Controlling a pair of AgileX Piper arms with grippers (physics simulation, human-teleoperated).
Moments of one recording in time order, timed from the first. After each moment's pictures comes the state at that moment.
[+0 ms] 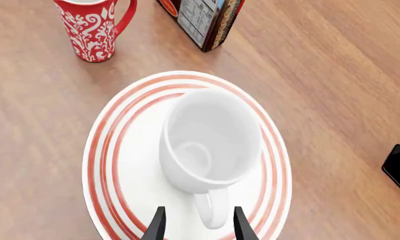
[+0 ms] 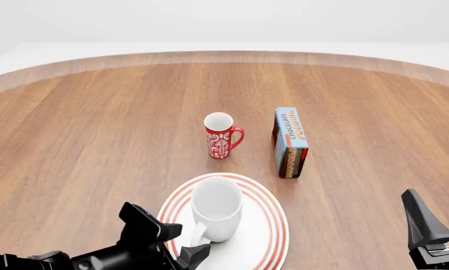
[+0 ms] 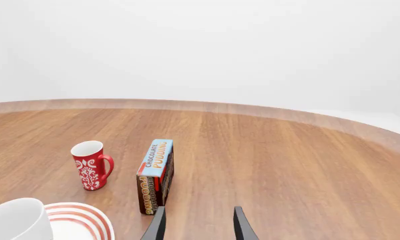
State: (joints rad) left arm -0.88 1.46 -0.21 -0.59 -0.30; right arm 0.07 0.00 0.00 -0.01 -0.01
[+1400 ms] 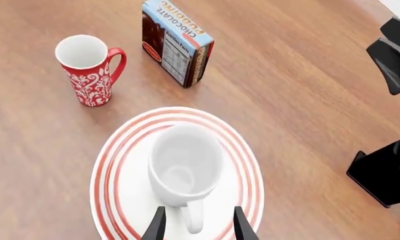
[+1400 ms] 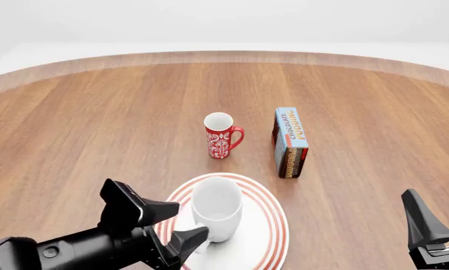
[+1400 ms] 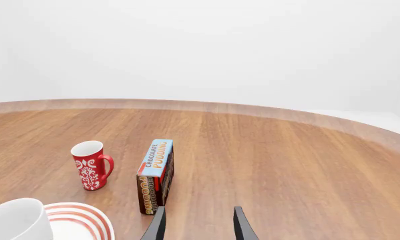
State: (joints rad) left arm -0.90 1.12 -0.31 -0.25 -0.23; right arm 0.07 0.00 0.00 -0.01 -0.01
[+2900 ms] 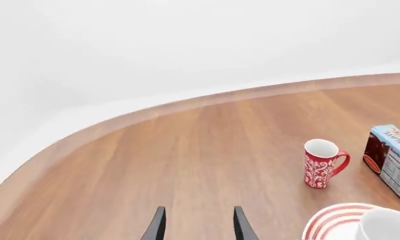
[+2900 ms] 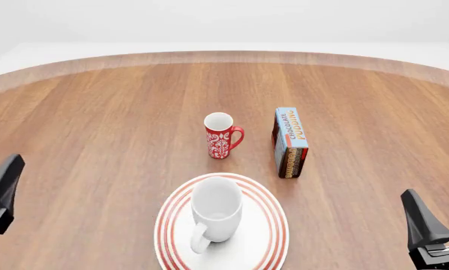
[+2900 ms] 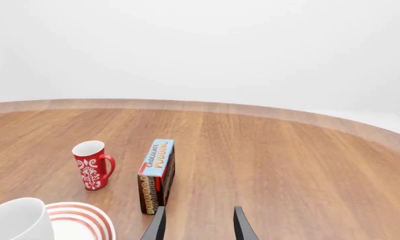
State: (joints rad) left arm -0.02 0.21 -0.31 0.18 0.14; right arm 0.08 0.00 0.00 -0.01 -0.01
